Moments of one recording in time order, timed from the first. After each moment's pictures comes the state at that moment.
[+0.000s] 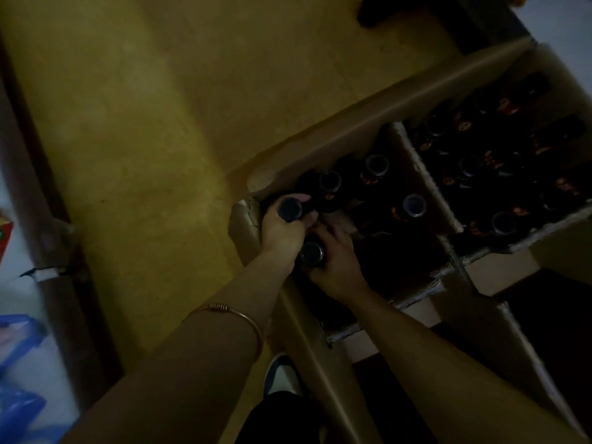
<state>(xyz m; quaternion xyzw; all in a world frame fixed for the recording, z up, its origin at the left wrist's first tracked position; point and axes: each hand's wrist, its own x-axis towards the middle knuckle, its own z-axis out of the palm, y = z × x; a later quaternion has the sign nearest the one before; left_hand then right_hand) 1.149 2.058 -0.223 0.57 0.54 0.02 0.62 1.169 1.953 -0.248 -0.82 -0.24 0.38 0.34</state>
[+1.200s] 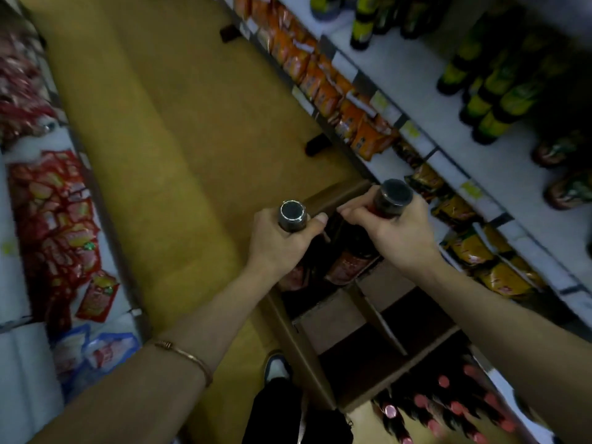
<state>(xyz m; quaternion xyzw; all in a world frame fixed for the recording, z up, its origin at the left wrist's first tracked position) 1.176 1.991 0.209 0.78 0.26 0.15 0.55 1.262 1.850 0.240 -0.80 -0.18 0.16 0.54</state>
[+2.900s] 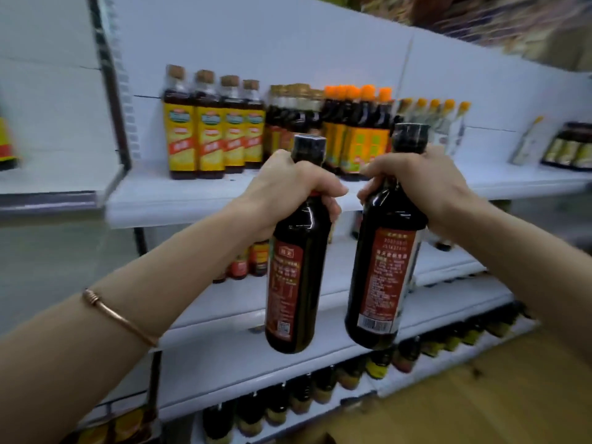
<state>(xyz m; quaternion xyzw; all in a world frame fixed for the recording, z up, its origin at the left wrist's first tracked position) 0.951 1.414 0.790 0.58 -0.49 -0.24 0.61 0.816 1.310 0.814 -0.78 0.23 -0.38 0.44</state>
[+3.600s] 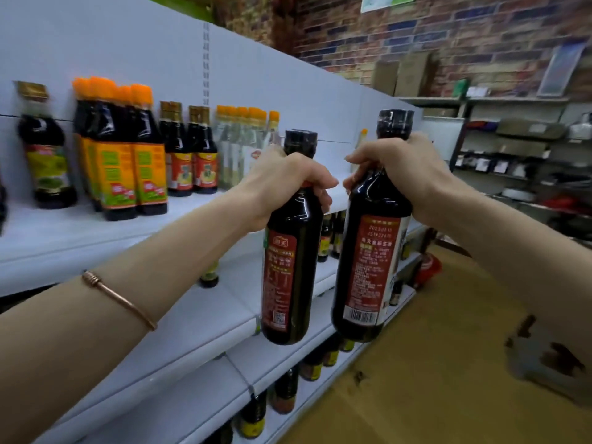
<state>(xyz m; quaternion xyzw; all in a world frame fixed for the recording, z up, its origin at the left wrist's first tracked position) 0.754 1.042 0.834 0.47 -0.59 -0.32 0.57 0.597 1.002 0.863 -0.73 0.35 -0.47 0.35</state>
